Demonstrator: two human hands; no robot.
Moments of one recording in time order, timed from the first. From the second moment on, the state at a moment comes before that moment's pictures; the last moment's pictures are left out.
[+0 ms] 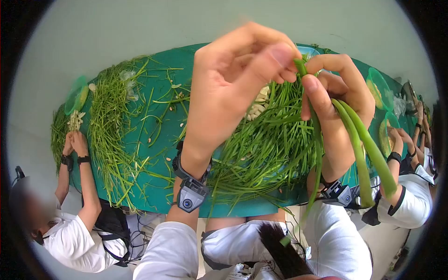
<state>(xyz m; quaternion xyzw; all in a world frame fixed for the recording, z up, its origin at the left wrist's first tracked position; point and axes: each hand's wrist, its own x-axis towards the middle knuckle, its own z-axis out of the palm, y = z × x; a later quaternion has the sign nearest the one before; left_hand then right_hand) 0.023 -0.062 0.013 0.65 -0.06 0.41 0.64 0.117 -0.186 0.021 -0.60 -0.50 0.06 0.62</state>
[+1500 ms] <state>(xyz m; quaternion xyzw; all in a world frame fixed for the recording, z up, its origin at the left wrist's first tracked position) 0.031 -0.060 0.008 0.67 -0.02 0.40 0.62 0.120 -0.176 0.015 -0.58 -0.48 0.10 0.65</state>
